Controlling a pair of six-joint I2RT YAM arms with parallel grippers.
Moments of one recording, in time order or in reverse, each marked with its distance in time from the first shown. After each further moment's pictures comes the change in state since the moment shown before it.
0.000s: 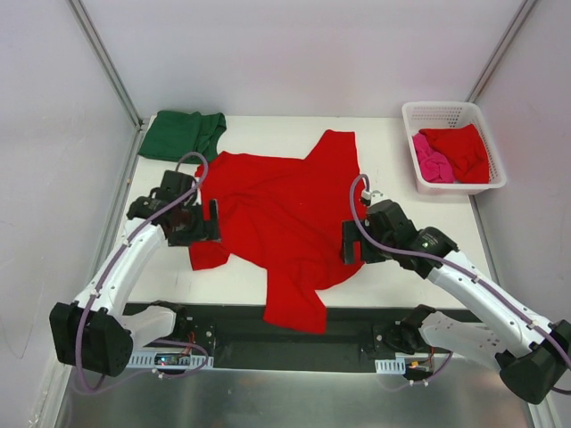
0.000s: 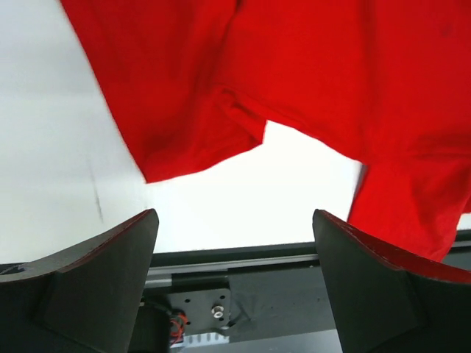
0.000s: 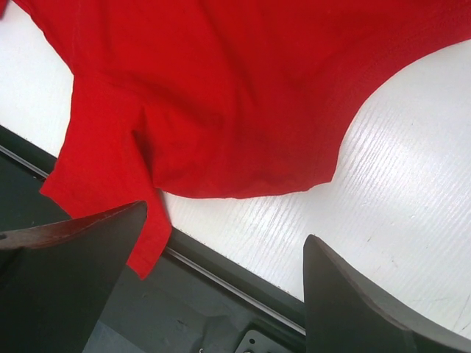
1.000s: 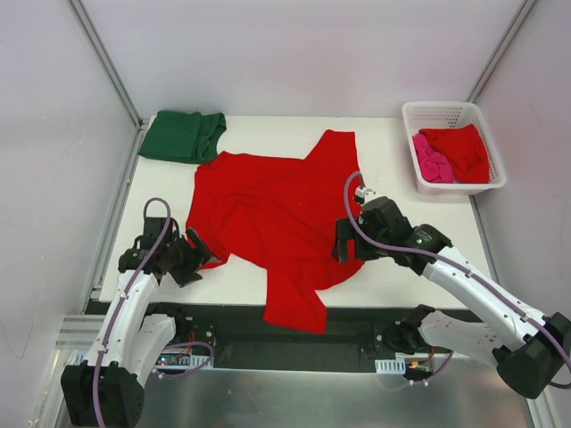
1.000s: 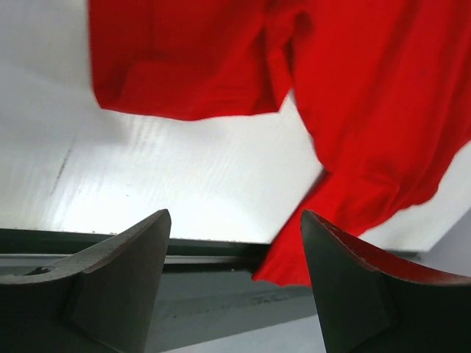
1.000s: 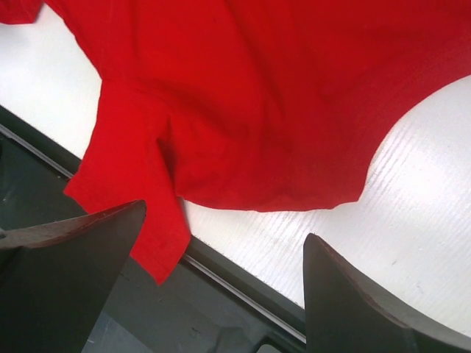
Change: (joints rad) left arm 0.264 -0.355 -0.407 0.108 0.259 -0.370; right arm 0.000 0.042 -0.005 0.069 -0.071 0.000
